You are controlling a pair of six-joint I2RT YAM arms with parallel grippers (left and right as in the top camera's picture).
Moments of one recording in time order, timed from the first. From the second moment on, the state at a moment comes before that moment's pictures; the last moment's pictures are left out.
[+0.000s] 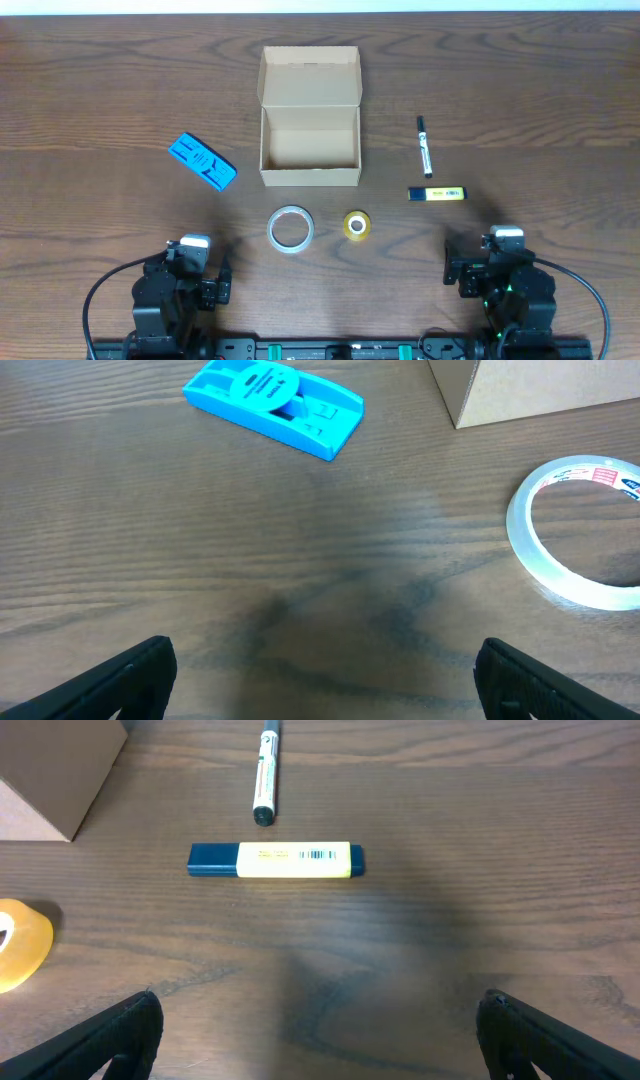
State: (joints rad) left arm 0.00 0.01 0.24 -0.89 0.04 0.18; right arm 0.01 0.02 0.17 -0.74 -0.04 0.03
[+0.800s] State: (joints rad) left arm 0.00 0.01 0.24 -0.89 0.04 0.18; right arm 0.01 0.02 0.17 -0.74 -0.05 0.03
